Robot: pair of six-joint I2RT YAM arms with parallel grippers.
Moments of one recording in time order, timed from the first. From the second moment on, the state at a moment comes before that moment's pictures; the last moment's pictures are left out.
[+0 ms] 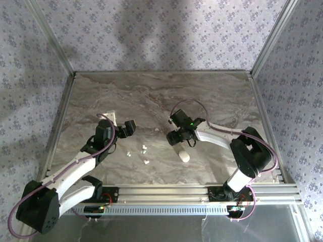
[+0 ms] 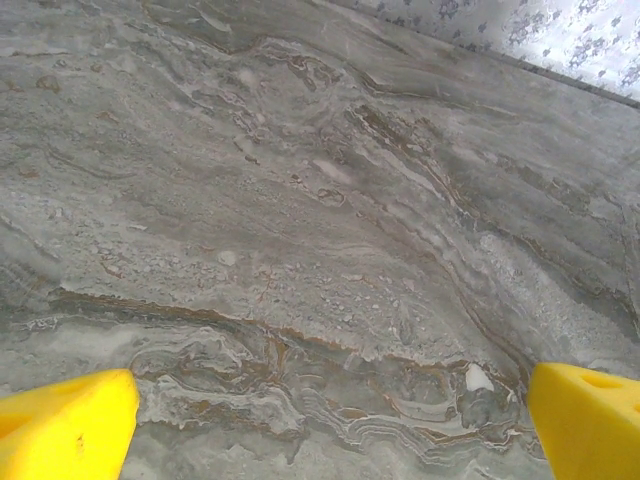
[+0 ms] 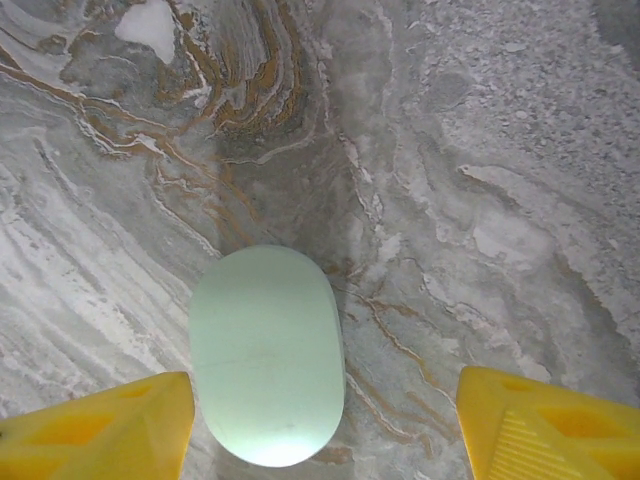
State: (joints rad) left arm -0.45 0.95 0.42 0.07 -0.12 -0.52; right arm 0.73 1.63 0.97 -0.47 0.03 0.20
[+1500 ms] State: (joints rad) left arm -0.49 1.40 0.50 0.36 0.38 -0.71; right arm 0.62 1.59 0.92 -0.39 -0.21 0.36
